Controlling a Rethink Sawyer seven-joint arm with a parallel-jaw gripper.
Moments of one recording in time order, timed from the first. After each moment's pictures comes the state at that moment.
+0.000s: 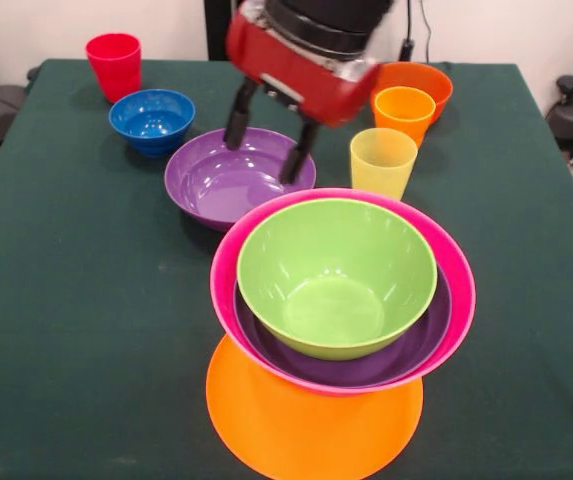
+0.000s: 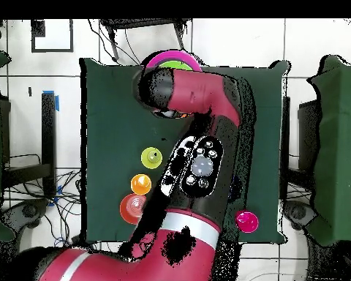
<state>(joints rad) -0.01 -0.41 -0.37 1.07 0.07 0.85 2.16</state>
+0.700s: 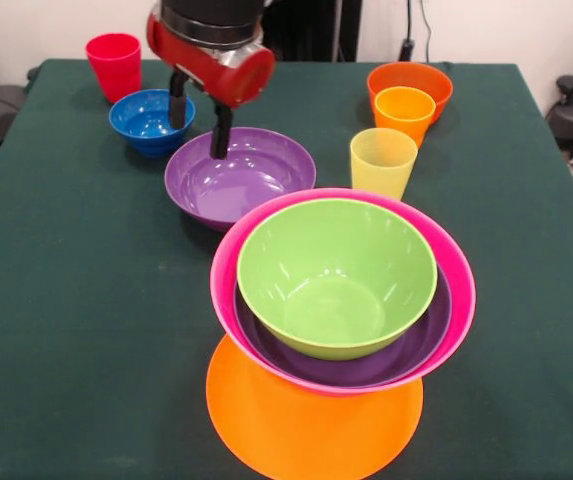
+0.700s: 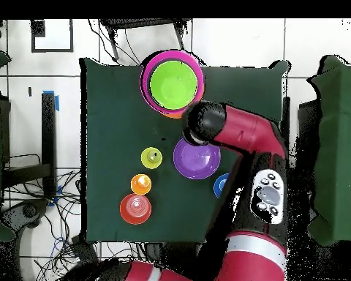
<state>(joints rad) -0.22 -0.53 -0.20 1.37 0.03 0.72 2.14</state>
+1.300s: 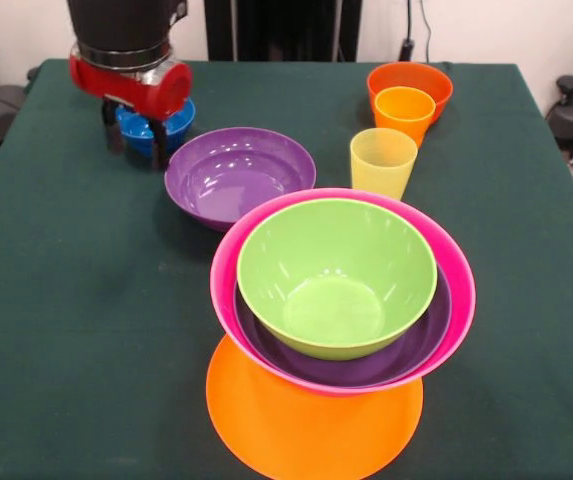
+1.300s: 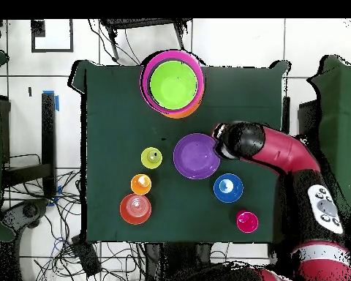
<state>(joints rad) -0.55 -0.57 0.10 1.51 -0.17 0.59 1.90</state>
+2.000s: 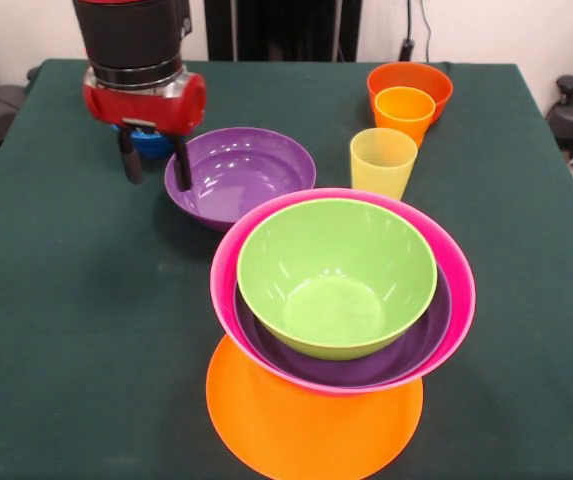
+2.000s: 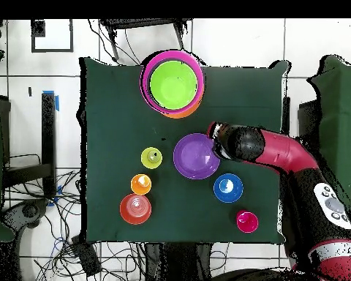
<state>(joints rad) -0.69 -0.56 0.32 1.57 -0.31 0.52 1.84</state>
